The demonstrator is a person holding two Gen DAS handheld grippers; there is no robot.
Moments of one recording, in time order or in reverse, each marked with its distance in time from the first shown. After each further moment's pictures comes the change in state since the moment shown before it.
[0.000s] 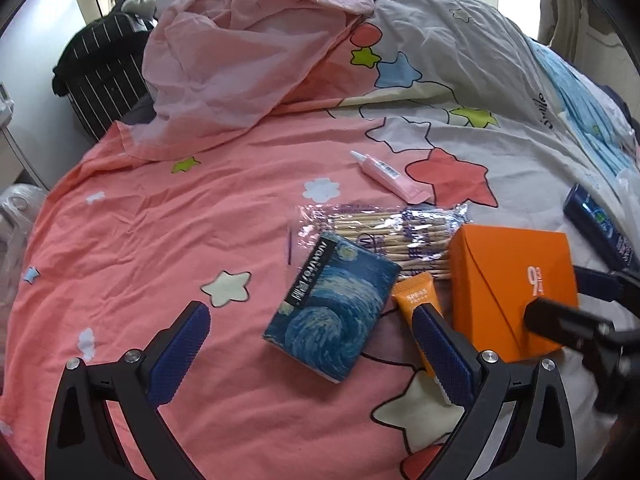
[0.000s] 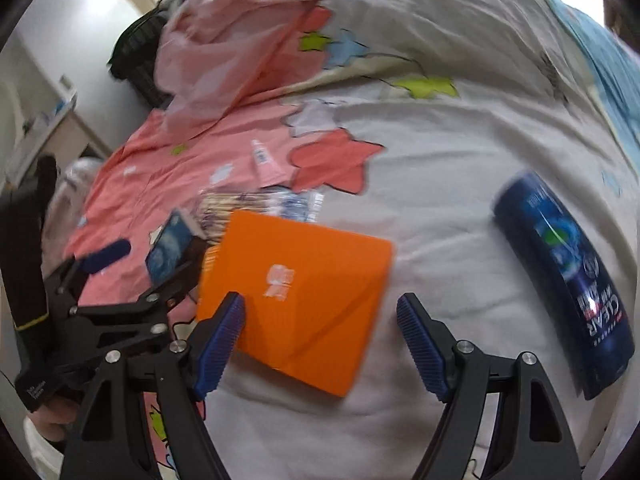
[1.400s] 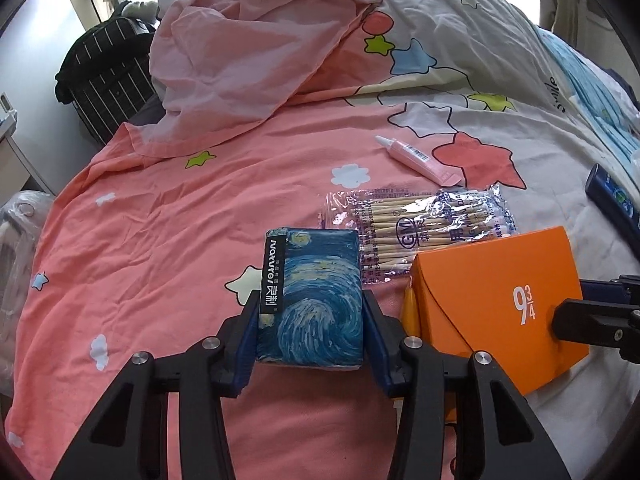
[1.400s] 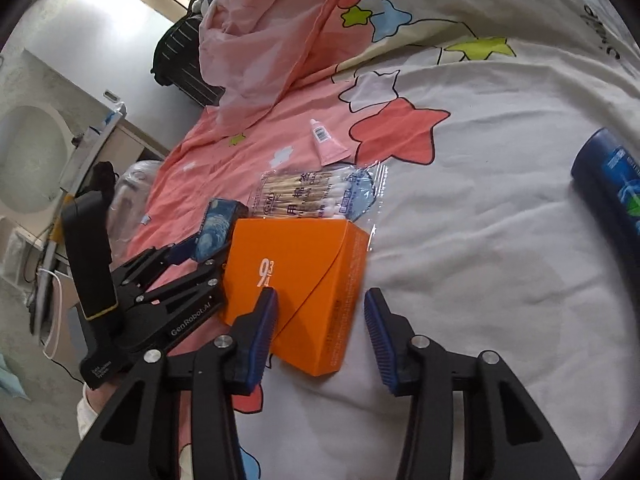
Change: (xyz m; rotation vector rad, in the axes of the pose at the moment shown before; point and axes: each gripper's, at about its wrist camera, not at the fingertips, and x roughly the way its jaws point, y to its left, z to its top) left arm 0.014 0.012 -0.007 0.028 0.016 0.032; right arm 0.016 -0.003 -0.003 0.055 0.070 0.297
